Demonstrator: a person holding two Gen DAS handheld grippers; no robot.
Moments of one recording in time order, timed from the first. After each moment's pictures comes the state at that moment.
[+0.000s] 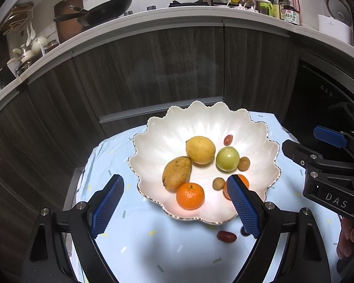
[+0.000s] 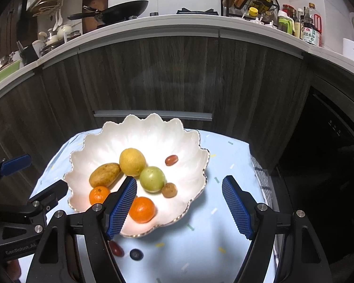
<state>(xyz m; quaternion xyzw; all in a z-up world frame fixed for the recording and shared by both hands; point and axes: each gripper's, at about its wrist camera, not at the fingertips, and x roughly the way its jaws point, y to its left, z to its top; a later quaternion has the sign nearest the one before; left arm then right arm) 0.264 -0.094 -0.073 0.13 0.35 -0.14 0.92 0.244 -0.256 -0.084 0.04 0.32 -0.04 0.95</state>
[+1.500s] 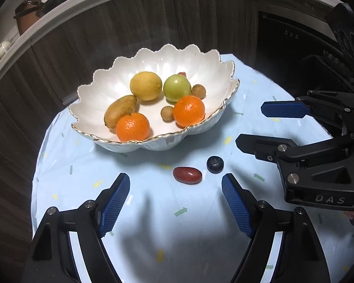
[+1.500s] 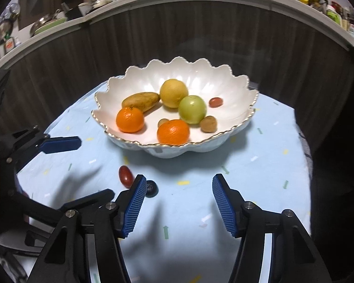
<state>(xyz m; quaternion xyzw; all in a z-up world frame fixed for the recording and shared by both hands) 0.209 -0.120 -0.171 0.19 0.40 -0.22 0.87 0.208 -0.239 -0.171 -0.02 0.38 0.12 0.92</state>
